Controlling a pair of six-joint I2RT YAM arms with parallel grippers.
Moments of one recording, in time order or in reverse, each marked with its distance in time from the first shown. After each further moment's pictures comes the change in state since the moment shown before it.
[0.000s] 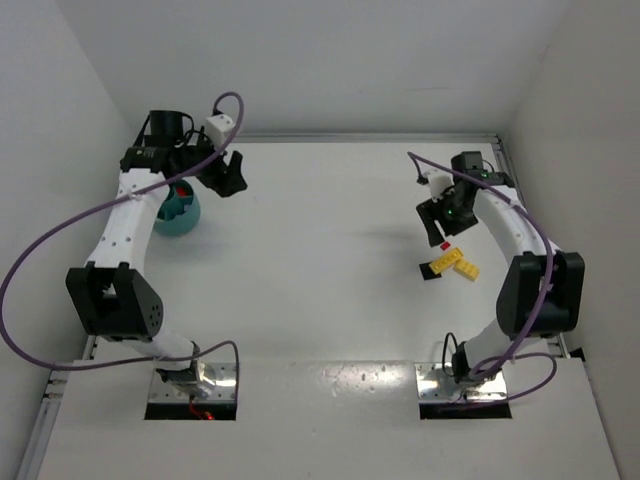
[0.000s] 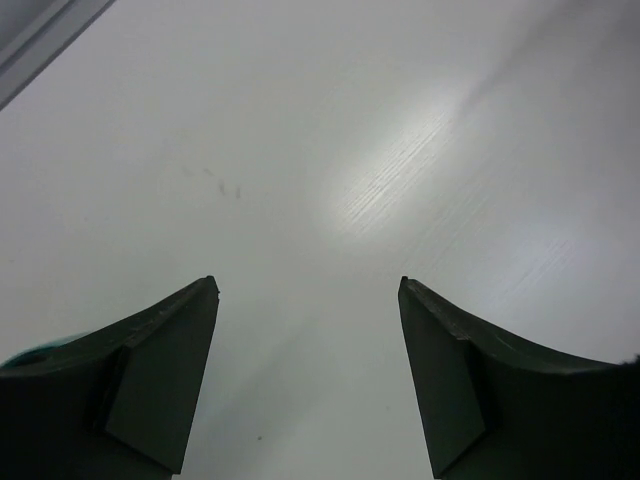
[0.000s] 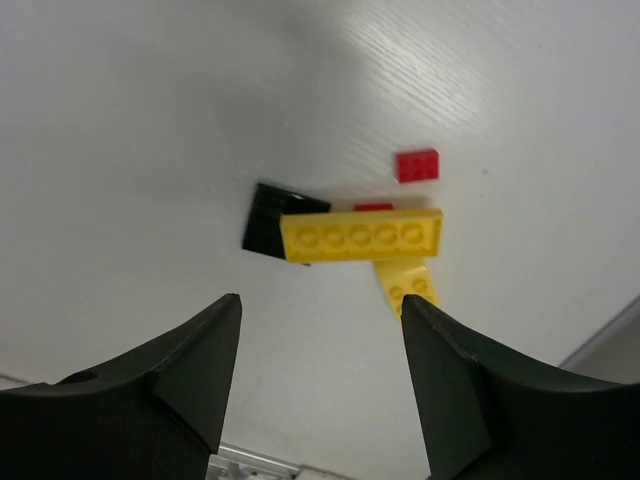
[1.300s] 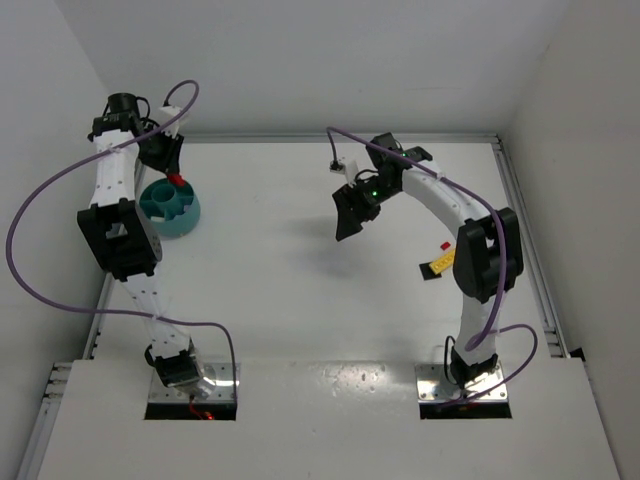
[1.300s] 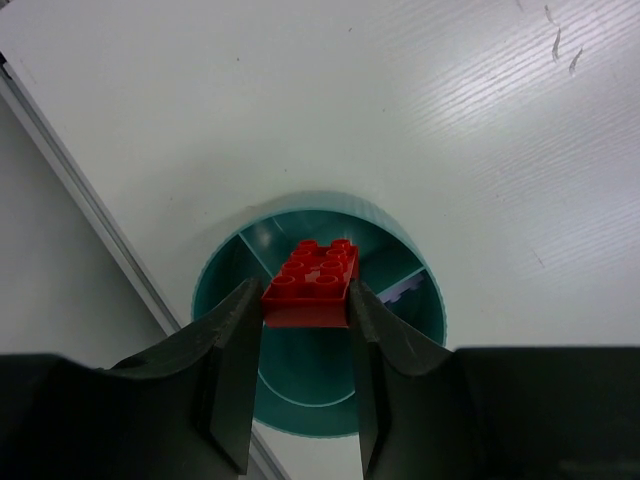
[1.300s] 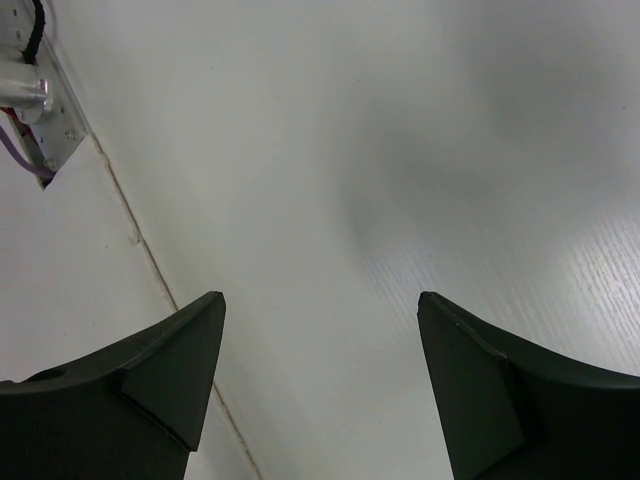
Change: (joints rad) left arm 0.243 0.510 0.502 -0.207 -0.271 0.143; right arm 0.343 0.332 0.372 -0.043 -0.546 0.093
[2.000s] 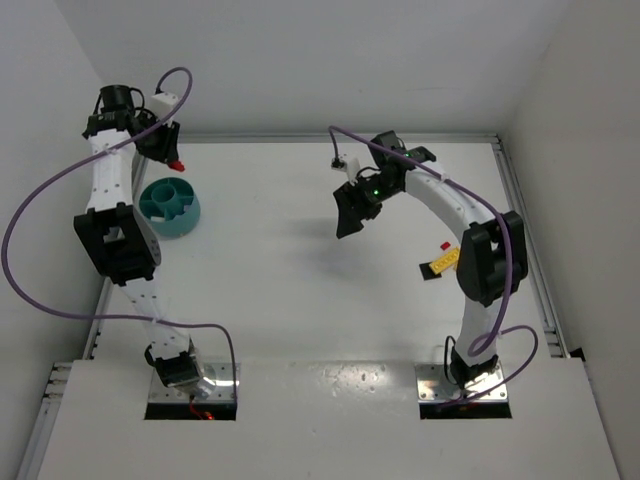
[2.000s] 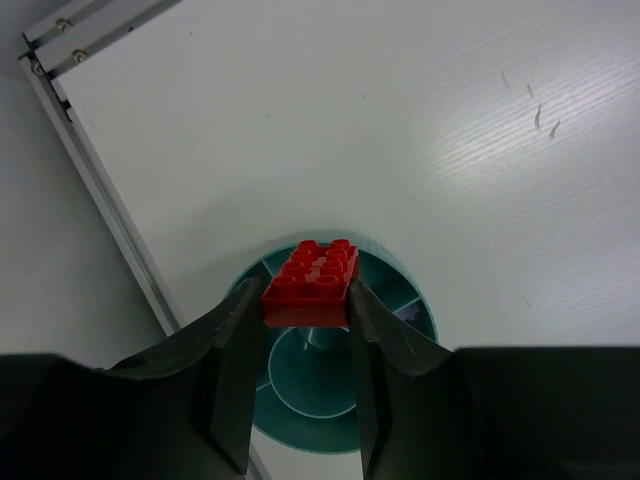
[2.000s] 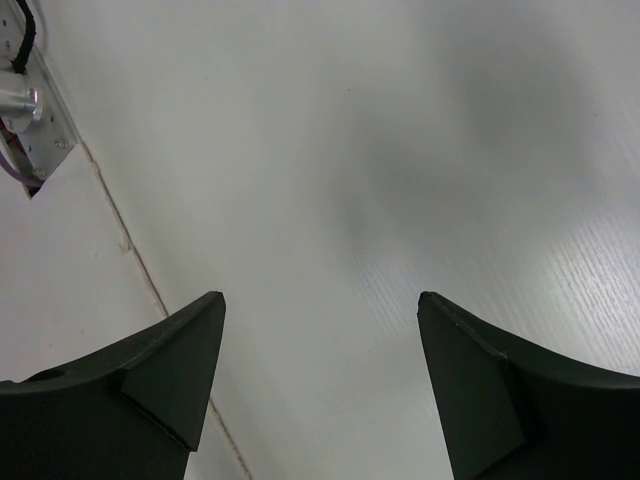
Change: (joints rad) left arm 0.000 -0.056 -0.016 0.104 0.037 -0.079; right arm 0.000 -0.037 -0.016 0.030 0.023 0.010
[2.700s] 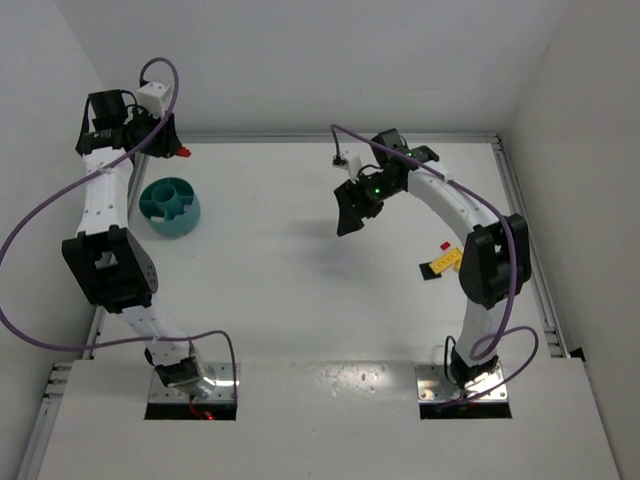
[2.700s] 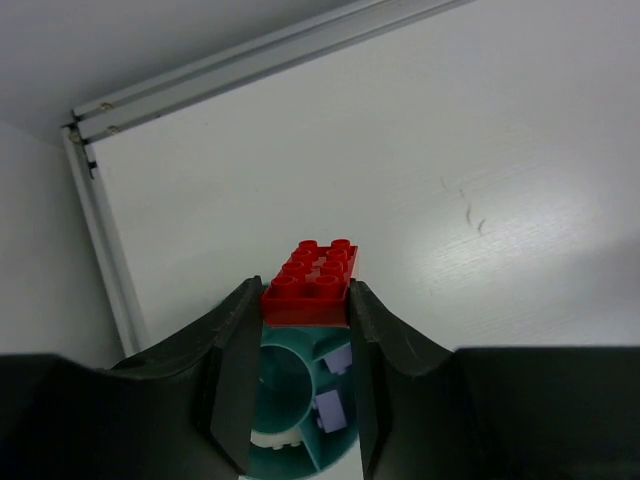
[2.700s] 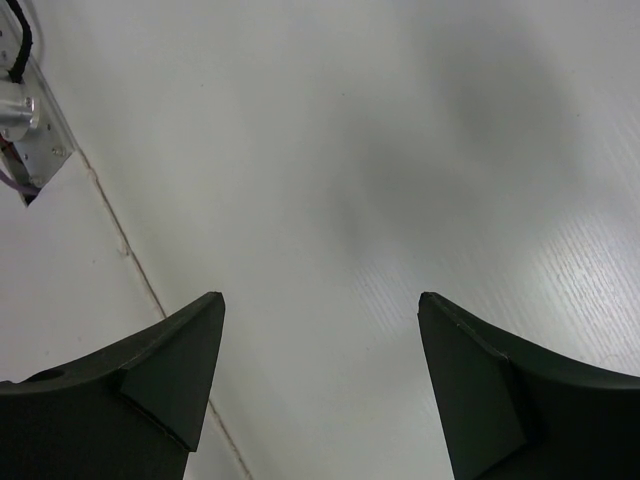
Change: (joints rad) left arm 0.000 -0.270 -0.332 0.307 0.100 -0.219; right arm 0.000 -0.022 0.000 0.005 0.020 0.016
